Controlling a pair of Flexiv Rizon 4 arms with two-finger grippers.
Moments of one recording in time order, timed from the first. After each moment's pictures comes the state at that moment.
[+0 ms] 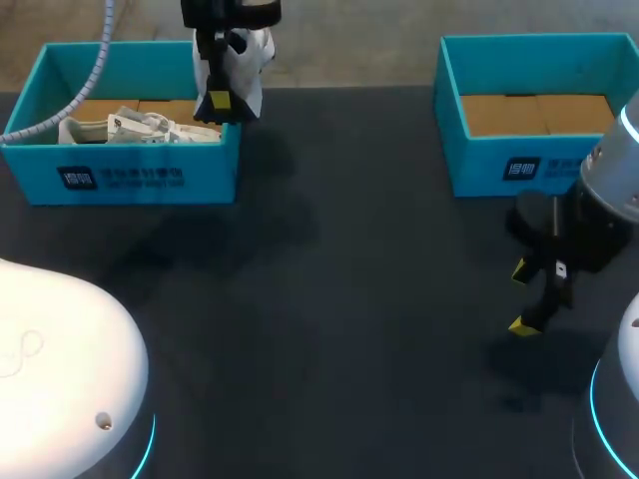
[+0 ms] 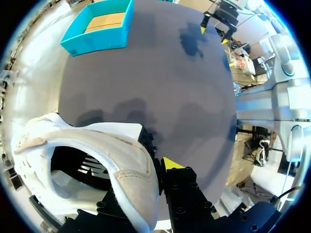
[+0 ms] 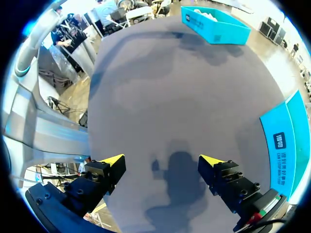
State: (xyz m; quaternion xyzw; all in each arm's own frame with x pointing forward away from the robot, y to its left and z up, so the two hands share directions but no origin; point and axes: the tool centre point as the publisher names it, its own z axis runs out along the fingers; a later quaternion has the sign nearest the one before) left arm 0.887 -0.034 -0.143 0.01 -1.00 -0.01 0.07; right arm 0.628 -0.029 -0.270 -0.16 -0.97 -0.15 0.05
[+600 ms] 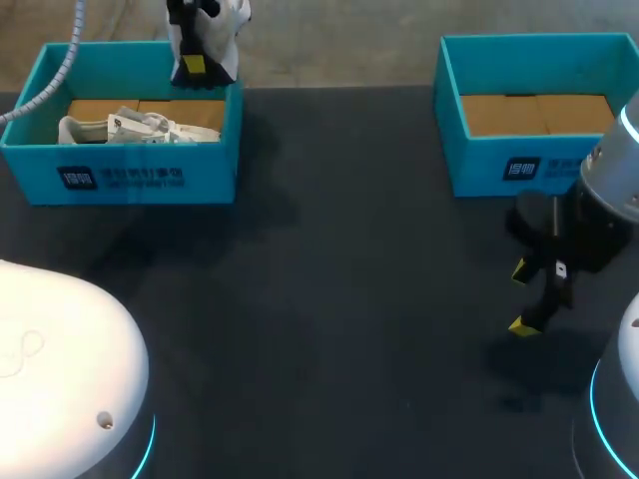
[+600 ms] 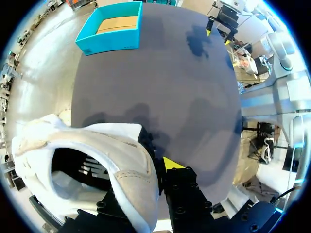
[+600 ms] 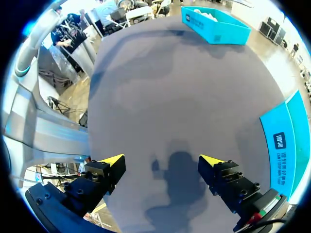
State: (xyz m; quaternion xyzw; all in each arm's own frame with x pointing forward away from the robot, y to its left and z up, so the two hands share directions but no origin) left arm 0.941 0.007 -0.118 0.00 -1.00 0.01 0.05; right arm 0.628 -0.029 -0.270 -0.16 -0.97 -0.15 0.05
